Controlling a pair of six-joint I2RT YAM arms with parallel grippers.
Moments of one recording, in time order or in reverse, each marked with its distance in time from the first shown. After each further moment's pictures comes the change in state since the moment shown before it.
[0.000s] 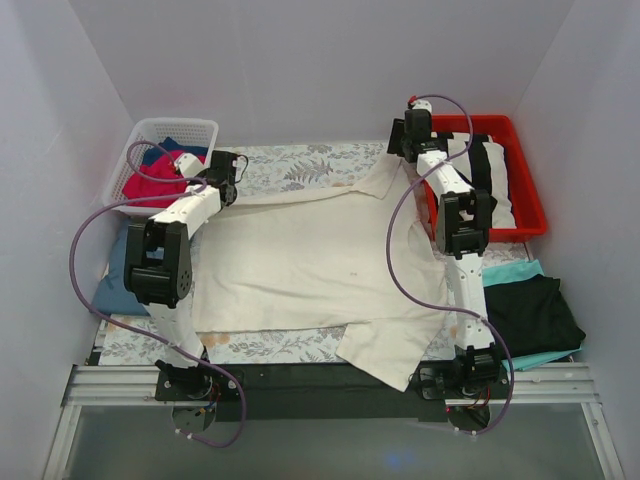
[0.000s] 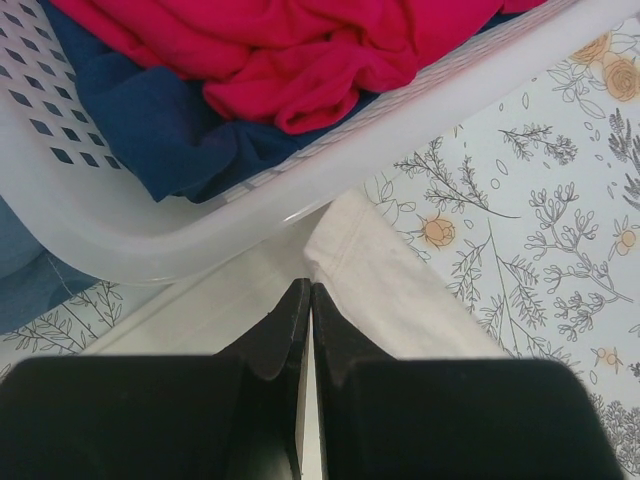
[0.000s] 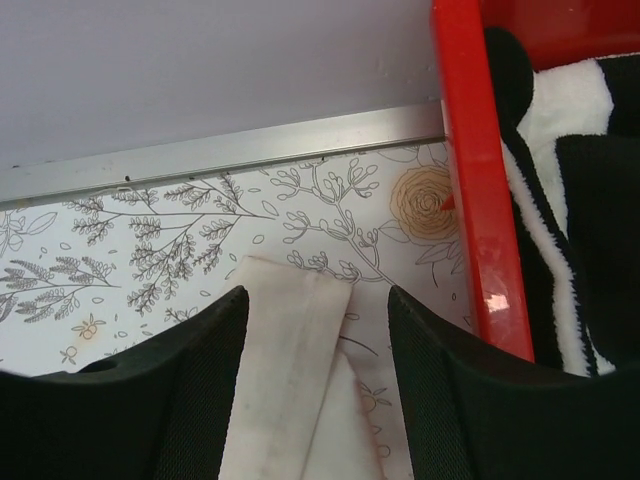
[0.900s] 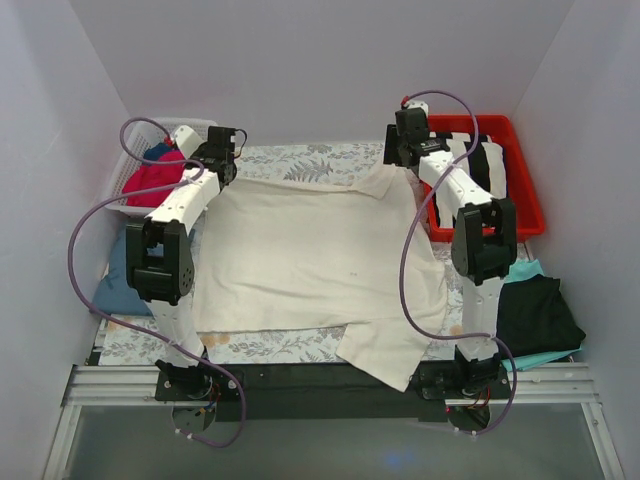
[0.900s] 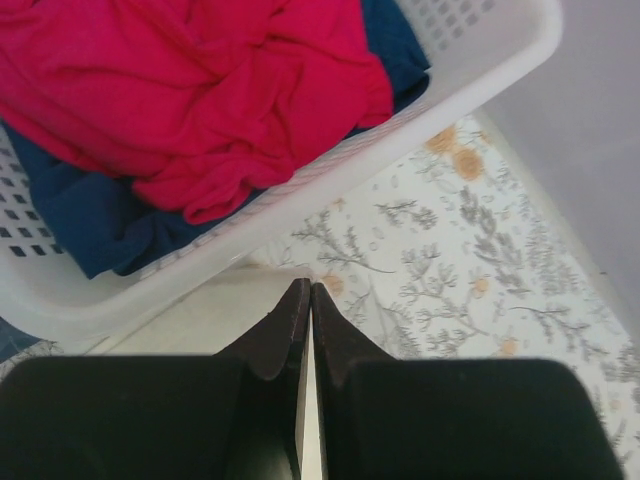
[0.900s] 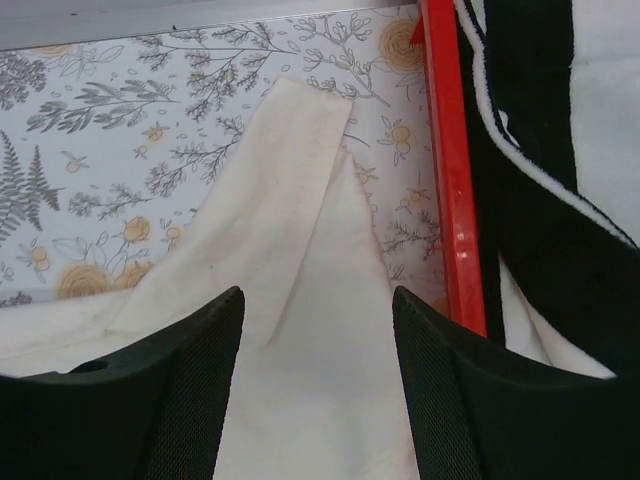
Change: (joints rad) left arm -0.007 0.022 0.242 -0.024 -0.030 0.048; right arm 0.138 -0.524 -0.495 -0.152 0.156 -0.007
